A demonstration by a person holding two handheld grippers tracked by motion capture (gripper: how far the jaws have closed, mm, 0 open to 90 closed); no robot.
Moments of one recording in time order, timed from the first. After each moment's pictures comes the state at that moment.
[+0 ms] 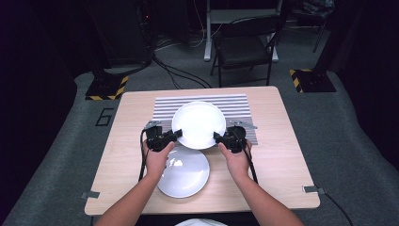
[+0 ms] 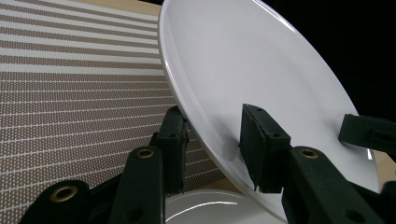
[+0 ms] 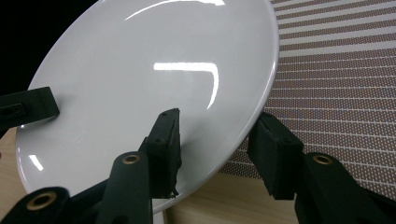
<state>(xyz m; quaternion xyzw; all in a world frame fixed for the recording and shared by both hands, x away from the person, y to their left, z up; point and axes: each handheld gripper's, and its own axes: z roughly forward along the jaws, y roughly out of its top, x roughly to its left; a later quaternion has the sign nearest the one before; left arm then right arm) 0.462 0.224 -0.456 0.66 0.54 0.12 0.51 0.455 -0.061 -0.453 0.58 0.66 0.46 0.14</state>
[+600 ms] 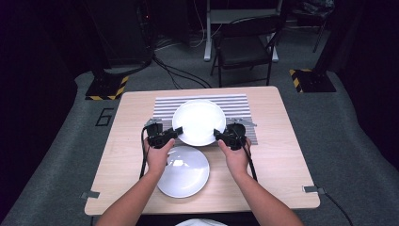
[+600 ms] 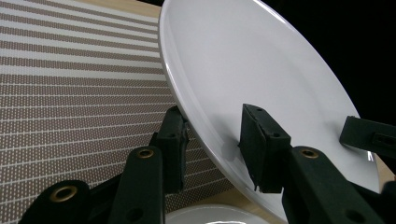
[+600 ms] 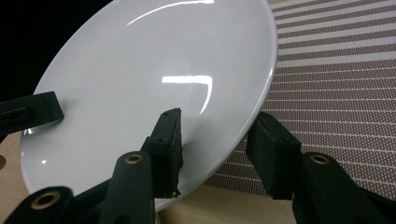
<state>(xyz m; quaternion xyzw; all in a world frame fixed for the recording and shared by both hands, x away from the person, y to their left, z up) 0.474 0.223 -0.457 0.65 0.55 0.11 0.51 0.464 -0.061 -0.452 0.58 0.65 0.47 0.15</state>
